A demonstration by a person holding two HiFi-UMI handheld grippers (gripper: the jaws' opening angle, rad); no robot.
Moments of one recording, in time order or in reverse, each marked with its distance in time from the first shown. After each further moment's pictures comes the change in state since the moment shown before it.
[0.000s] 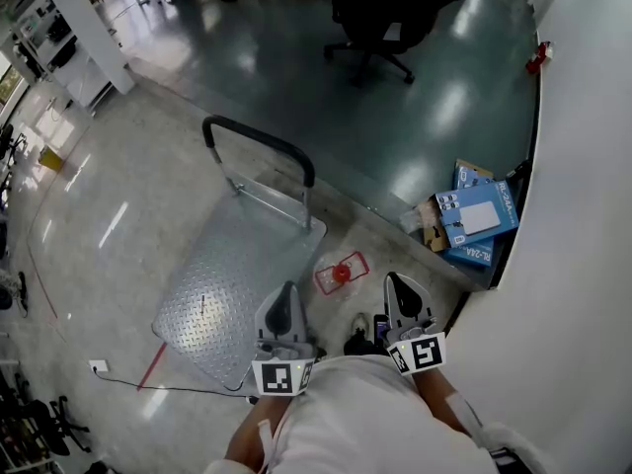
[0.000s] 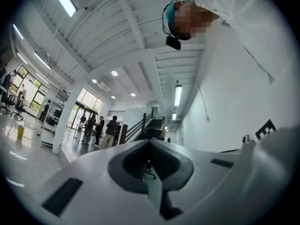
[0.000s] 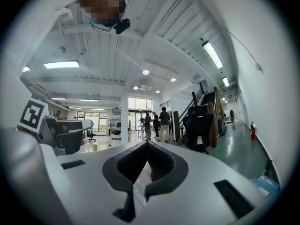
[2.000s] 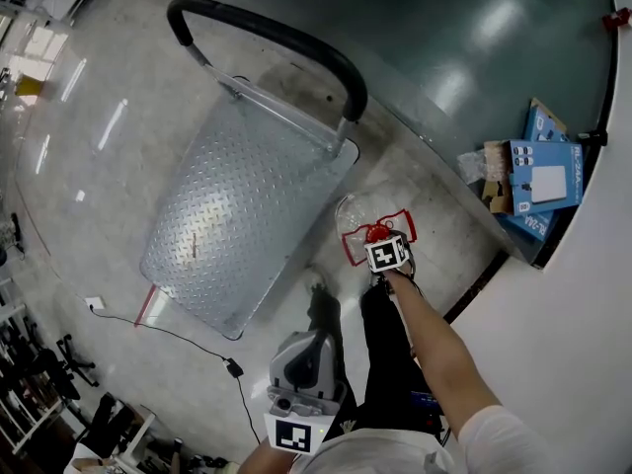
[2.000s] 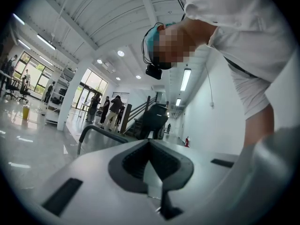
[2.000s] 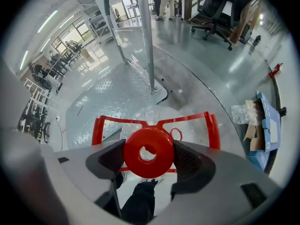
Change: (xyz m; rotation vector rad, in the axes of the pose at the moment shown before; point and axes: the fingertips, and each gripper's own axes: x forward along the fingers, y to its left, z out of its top) left arm 0.013 0.038 -0.170 -0.114 0.212 0.002; right arm 0.086 -0.005 -0.629 0.064 1.413 0.072
